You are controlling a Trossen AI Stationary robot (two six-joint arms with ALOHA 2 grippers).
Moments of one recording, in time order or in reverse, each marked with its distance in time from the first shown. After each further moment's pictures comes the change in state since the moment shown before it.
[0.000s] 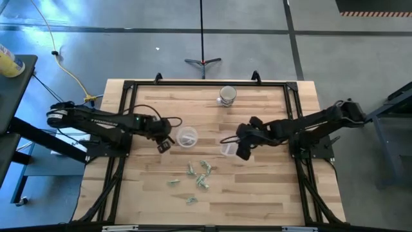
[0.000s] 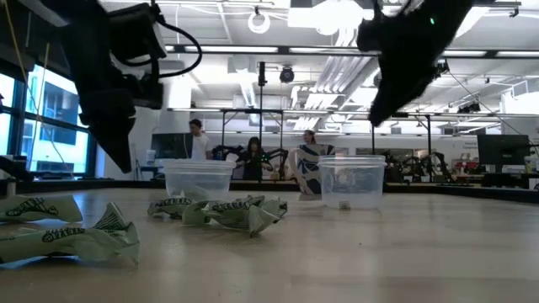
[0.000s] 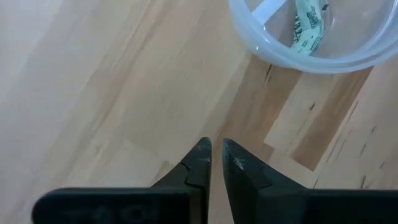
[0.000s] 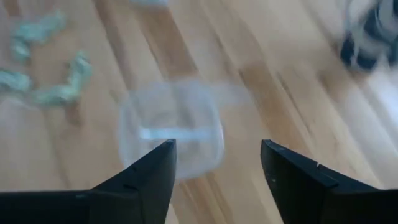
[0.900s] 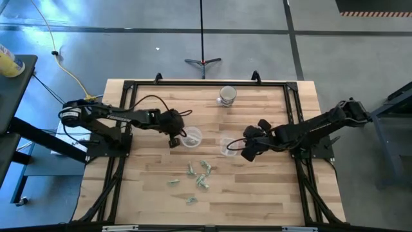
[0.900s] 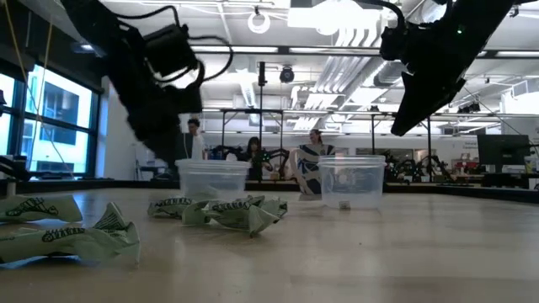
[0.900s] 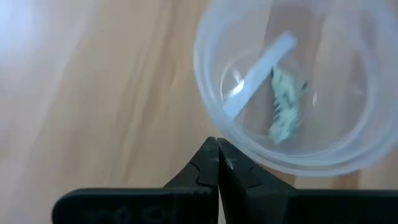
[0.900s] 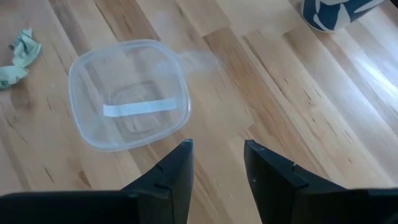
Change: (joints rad) left arm 0.147 0.206 0.027 0.411 0.146 0.367; right arm 0.085 -0.054 -0.103 -0.040 0.135 0.170
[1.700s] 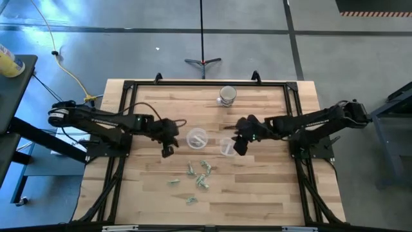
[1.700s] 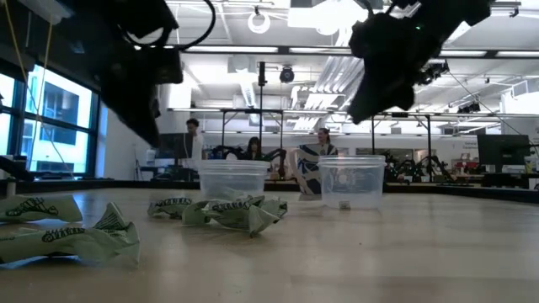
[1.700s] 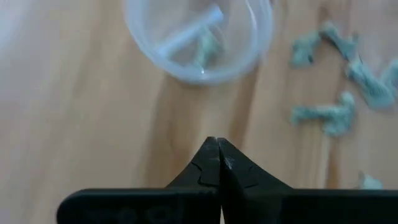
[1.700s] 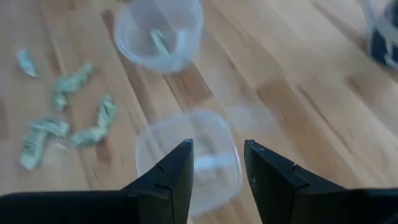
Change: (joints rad) left arm -0.197 -0.188 0.032 -0.236 0.017 -0.221; right arm -0.180 0.000 0.001 0.313 -0.280 -0.166
